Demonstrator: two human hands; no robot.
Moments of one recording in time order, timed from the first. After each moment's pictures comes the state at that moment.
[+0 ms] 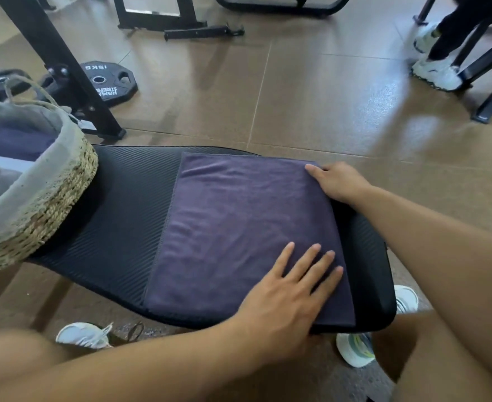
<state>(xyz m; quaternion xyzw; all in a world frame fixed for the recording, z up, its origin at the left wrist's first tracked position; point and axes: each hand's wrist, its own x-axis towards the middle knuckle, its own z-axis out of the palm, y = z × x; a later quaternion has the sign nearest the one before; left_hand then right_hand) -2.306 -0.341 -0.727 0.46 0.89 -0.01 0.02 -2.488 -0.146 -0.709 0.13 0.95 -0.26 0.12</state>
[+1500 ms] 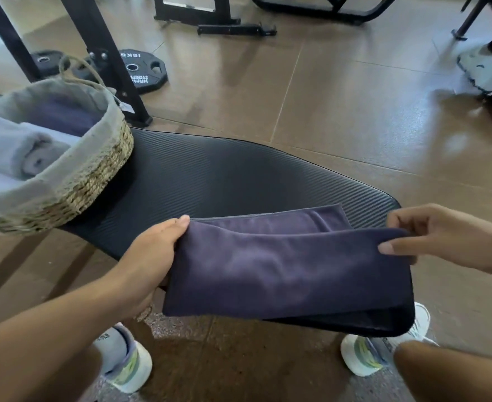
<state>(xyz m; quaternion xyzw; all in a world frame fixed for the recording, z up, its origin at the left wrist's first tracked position) -2.316 -0.488 -0.671 -0.29 0.68 0.67 0.08 -2.373 -0.095 -0.630 -0.09 0.84 -0.44 0.31</state>
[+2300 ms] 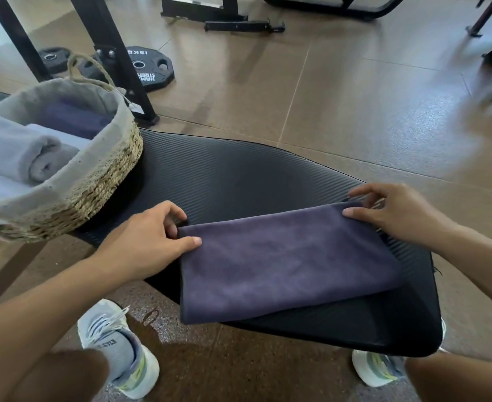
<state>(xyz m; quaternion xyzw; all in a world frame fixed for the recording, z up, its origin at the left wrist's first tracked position) -2.354 -0.554 -0.679 -0.07 0.96 0.27 0.10 -2.437 -0.146 -0.682 -0.03 0.95 -0.30 0.09</state>
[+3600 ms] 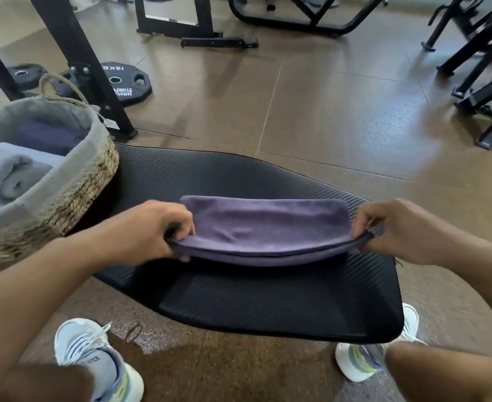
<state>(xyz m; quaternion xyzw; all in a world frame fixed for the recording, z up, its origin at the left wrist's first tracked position) -2.397 -0.546 -0.665 0.31 0.92 0.22 0.08 -2.387 -0.114 -0.636 -0.16 0.95 -0.24 0.11</state>
